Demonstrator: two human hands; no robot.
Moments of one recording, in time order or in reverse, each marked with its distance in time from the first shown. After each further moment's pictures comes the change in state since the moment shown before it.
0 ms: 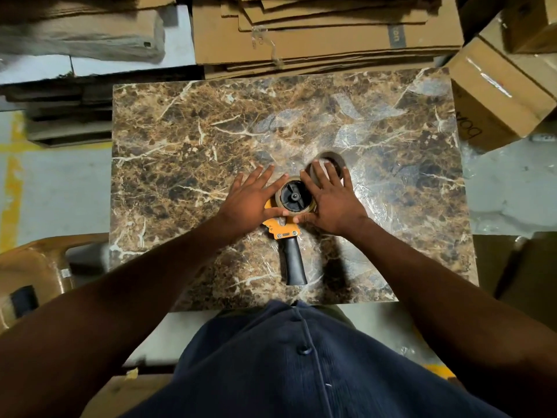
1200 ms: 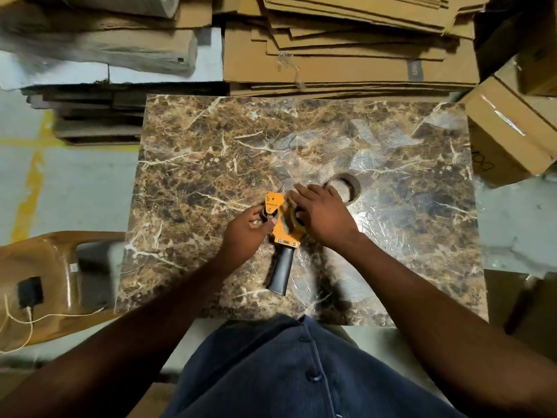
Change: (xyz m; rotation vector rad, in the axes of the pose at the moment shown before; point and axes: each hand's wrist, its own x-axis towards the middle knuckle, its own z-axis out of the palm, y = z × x) left_hand -0.058 0.006 0.026 -0.965 0.357 -0.588; right_hand 0.022 -0.047 -0.033 0.095 0.119 -0.180
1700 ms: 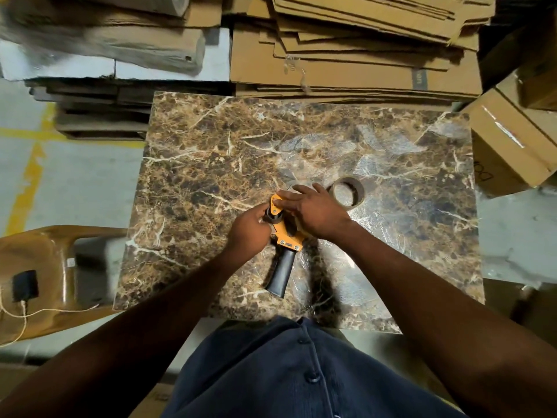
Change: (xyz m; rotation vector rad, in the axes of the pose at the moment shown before) left_hand 0.005 0.020 -0.001 0.013 -0.054 0.001; right_hand 0.032 -0.005 -0.008 -0.043 -0.205 -0.167
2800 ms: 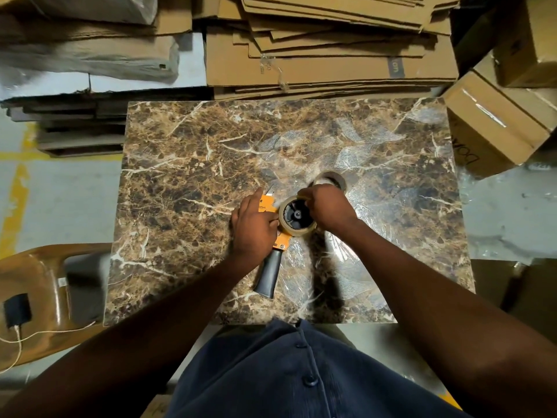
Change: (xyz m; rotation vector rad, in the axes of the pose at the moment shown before) left_hand 0.001 0.018 0.037 0.576 0.080 0.292; right_hand -0.035 0.028 -0.003 0.387 0.121 0.473
